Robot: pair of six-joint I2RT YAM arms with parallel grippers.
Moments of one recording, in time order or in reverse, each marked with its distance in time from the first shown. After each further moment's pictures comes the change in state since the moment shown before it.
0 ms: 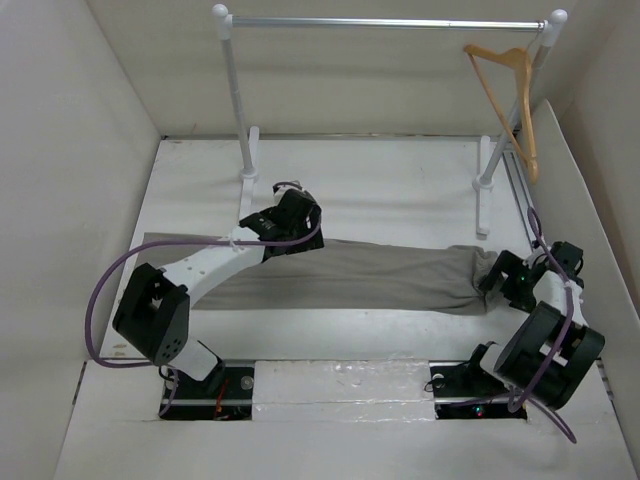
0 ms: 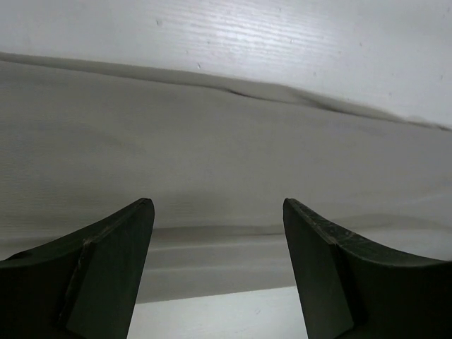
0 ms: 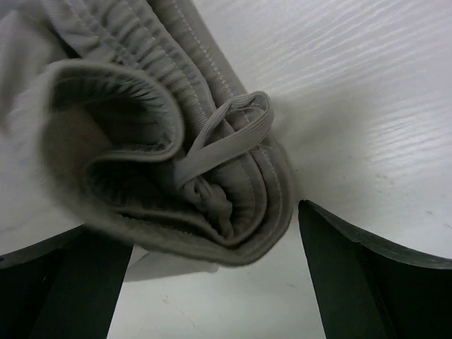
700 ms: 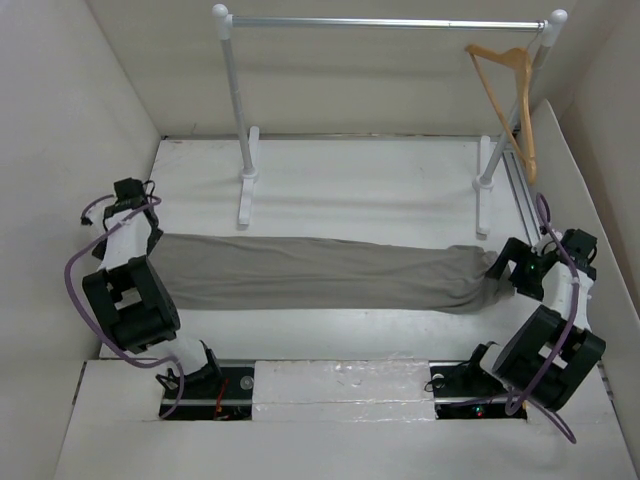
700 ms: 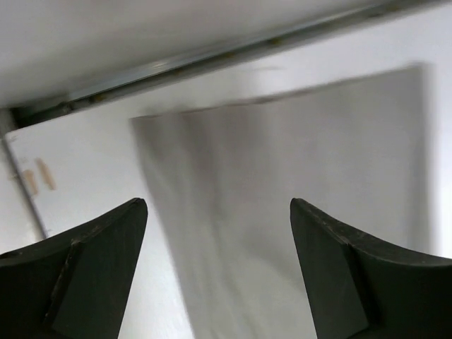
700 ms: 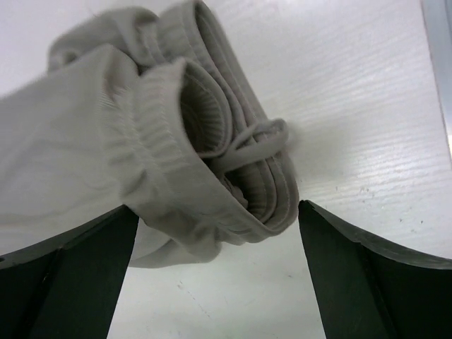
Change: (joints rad) left arm 1.071 0.056 0.016 -0.267 -0.325 -0.033; right arm -0.019 0.014 0.106 -0.085 -0.063 -0.045
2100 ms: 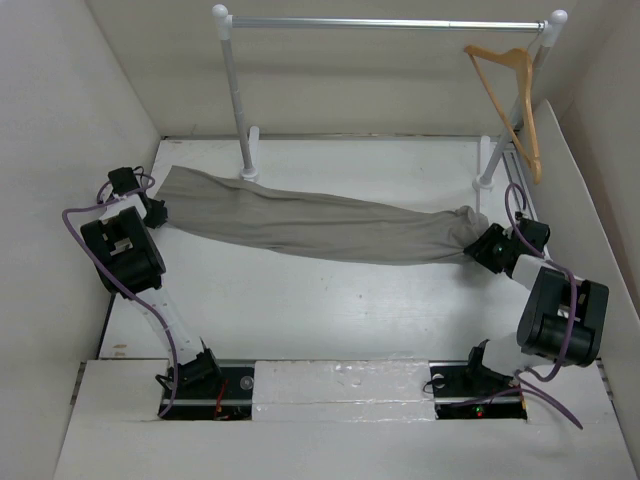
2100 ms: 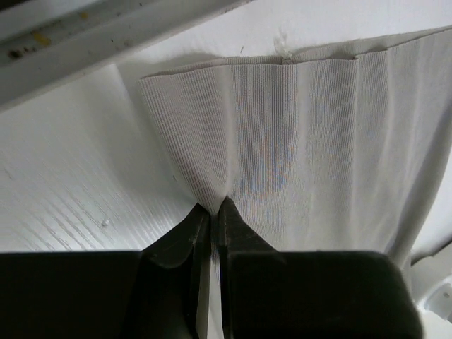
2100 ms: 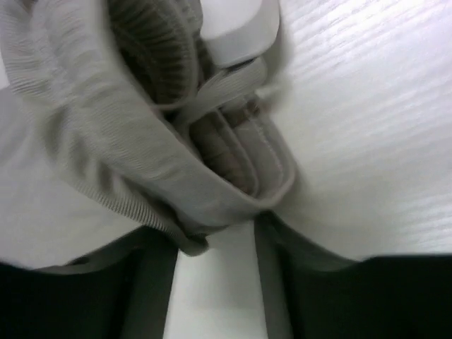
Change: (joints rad) left arm 0.034 0.469 0.269 0.458 0.573 -0.094; right arm 0.303 0.215 -0.122 0.620 0.067 0.438
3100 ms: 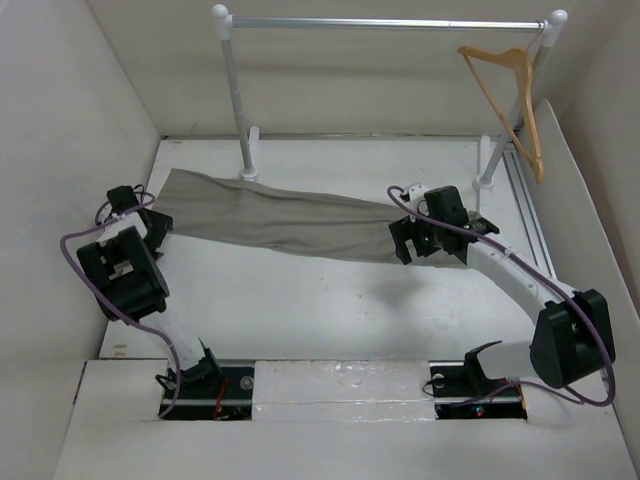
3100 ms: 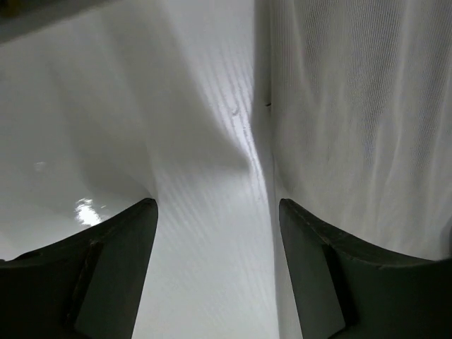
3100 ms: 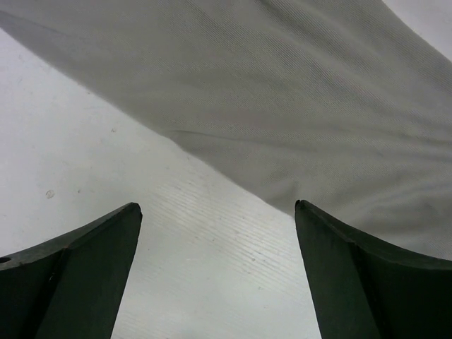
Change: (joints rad) left arm 0.020 -0.266 -0.266 -0.070 -0.070 0.046; right arm 0.726 -0.076 0.343 -0.470 0.246 -0.447
